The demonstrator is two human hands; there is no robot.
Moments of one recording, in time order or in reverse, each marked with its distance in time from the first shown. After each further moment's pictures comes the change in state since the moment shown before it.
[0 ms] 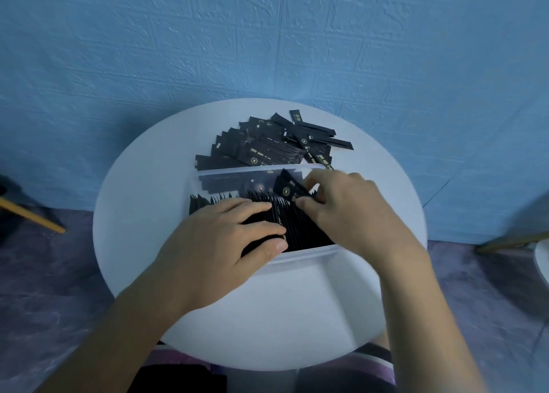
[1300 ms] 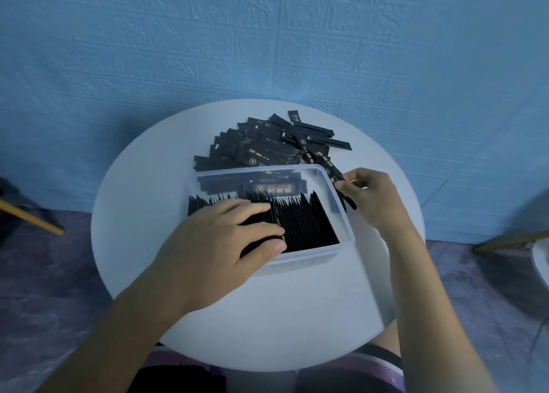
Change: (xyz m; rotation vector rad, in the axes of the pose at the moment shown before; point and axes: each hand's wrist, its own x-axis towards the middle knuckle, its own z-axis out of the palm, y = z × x) left_hand -0.001 -0.001 0.001 -0.028 -0.012 0.013; right_hand 0.035 0.096 0.038 0.607 0.151 0.381
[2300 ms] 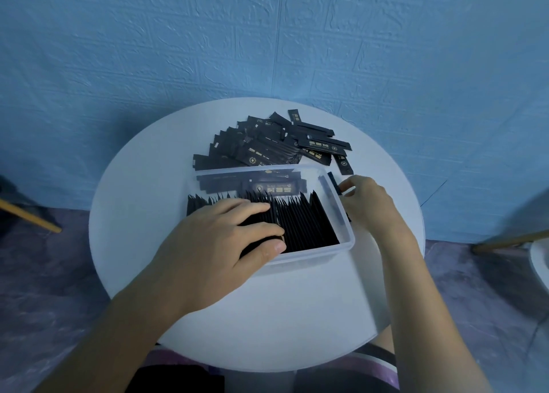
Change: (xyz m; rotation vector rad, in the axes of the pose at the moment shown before) left_hand 0.000 -0.002 0.003 0.024 0.024 0.026; right_hand -0.005 -0.013 0.009 -0.410 -0.095 0.108
